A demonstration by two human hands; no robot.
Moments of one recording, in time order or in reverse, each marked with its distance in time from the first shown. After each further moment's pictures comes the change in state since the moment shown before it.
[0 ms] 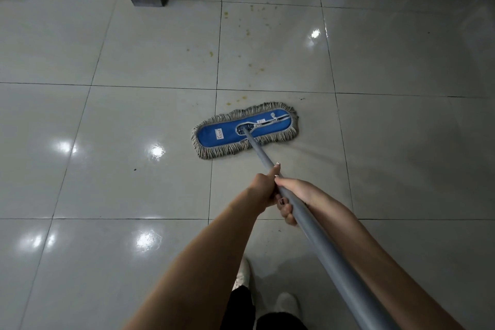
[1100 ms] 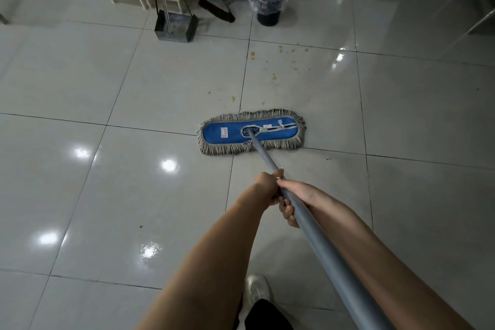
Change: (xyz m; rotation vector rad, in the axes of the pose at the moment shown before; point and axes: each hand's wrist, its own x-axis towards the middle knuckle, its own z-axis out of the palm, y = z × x) left_hand 0.142 0.311 -0.063 -0.078 0.062 -0.028; right_hand 0.075 -0.337 0.027 -0.126 -0.045 -0.030
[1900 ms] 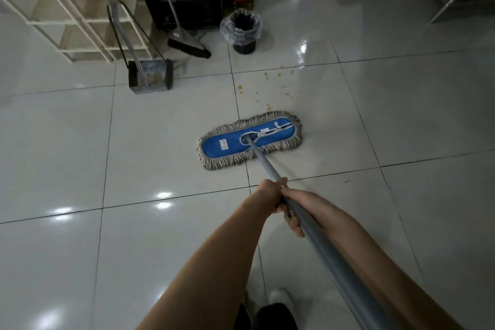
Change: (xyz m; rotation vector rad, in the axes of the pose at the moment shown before) left_hand 0.106 0.241 -0.125 0.261 -0.092 -0.062; right_hand 0.038 -0.254 0.117 0.278 0.141 -0.021
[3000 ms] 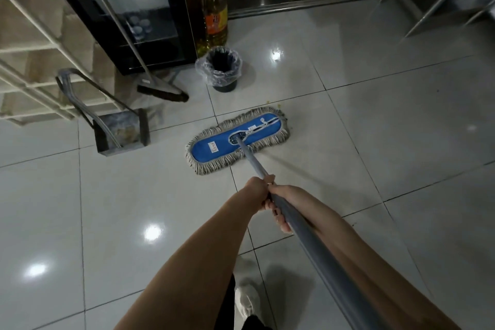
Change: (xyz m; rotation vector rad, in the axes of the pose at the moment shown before) left_hand 0.122 0.306 -0.064 0.151 -0.079 0.008; right_hand 0.057 -0.318 0.053 0.206 0.189 -0.090
